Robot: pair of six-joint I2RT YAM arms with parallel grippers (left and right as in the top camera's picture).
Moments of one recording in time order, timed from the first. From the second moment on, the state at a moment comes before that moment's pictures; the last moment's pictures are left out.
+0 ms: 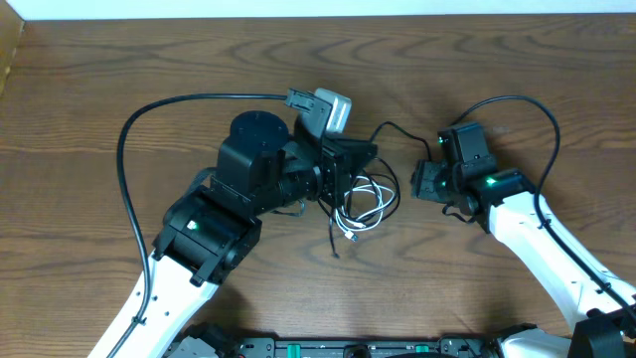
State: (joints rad) left arm -0.58 1.14 1.19 -0.45 0.45 -0.42; right arm 0.32 1.44 0.88 -0.54 -0.03 0.52
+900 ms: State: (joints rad) left arm -0.56 1.28 1.19 -0.29 0.30 -0.71; right arm 0.35 1.44 0.88 -0.33 -0.87 0.17
